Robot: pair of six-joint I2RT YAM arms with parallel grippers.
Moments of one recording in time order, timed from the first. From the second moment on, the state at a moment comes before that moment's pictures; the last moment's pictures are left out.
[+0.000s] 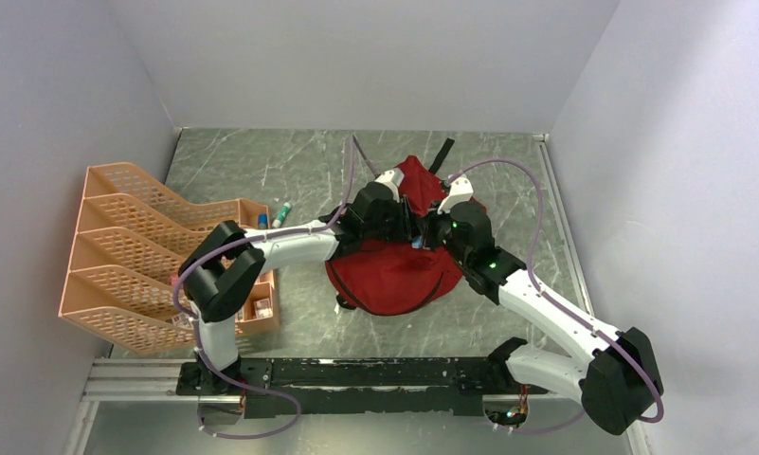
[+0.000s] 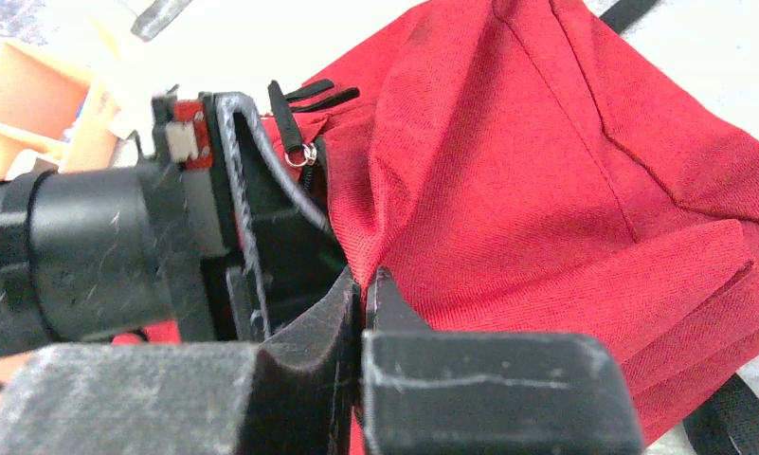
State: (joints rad) left arm -0.88 1.85 1.20 0.17 0.05 -0.77; right arm 0.58 1.06 0.66 0.04 0.14 0.29
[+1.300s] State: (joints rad) left arm -0.83 1.85 1.12 0.35 0.16 -0.80; right arm 0.58 1.06 0.66 0.04 0.13 0.30
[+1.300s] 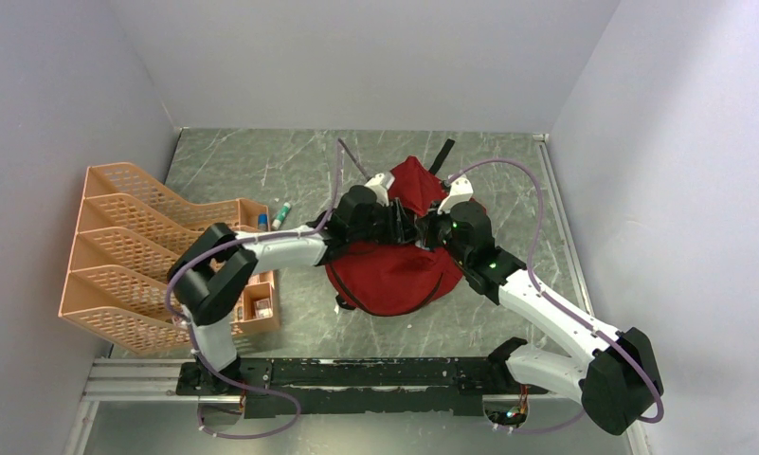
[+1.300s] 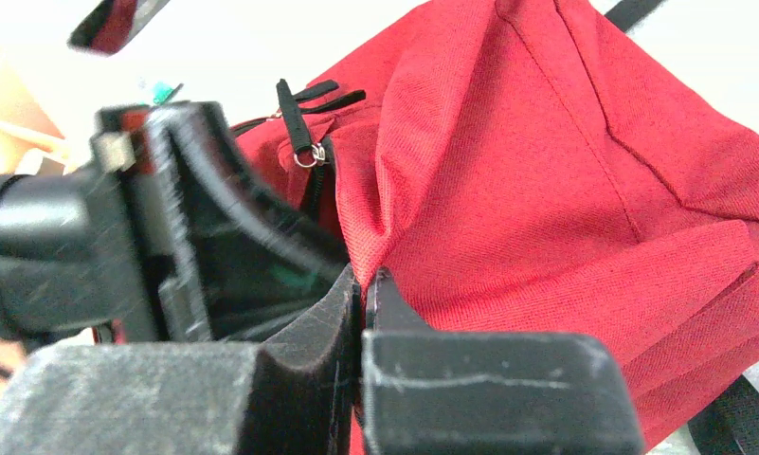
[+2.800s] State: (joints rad) left arm -0.27 1.94 1.47 -0.58 -0.15 -0.05; right arm 0.58 1.03 0.65 0.03 0.12 0.27
